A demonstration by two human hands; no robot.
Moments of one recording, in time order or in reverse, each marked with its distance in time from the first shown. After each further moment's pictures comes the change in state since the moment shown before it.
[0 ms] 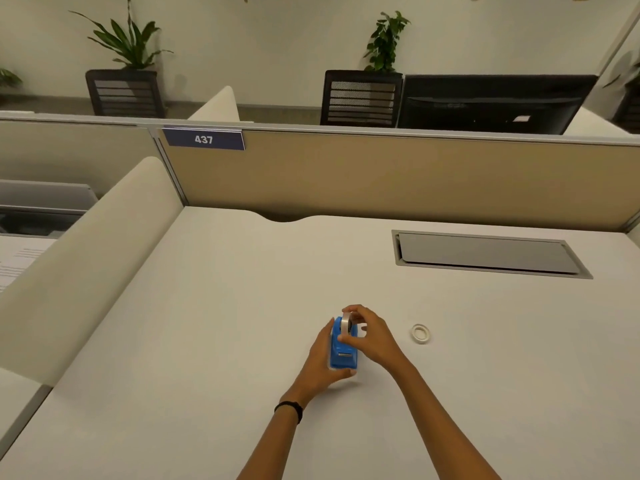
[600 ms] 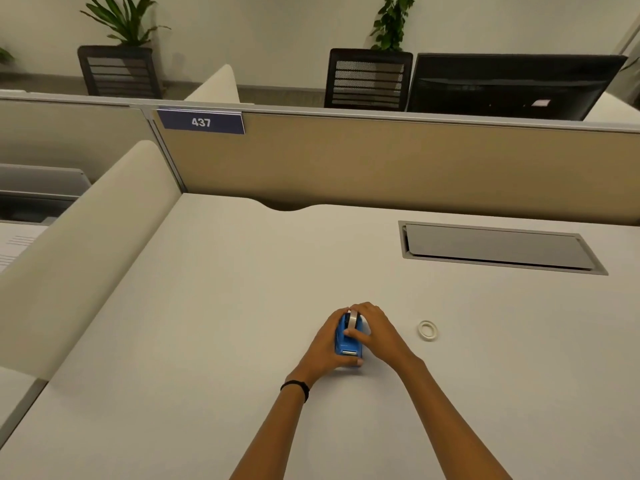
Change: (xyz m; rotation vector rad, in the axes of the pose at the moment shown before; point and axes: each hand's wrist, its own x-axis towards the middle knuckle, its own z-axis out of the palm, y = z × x) left_hand 0.026 0.000 -0.008 0.011 -0.026 0.011; right_hand 0.016 0.022 0.003 -0.232 -0.069 -0.038
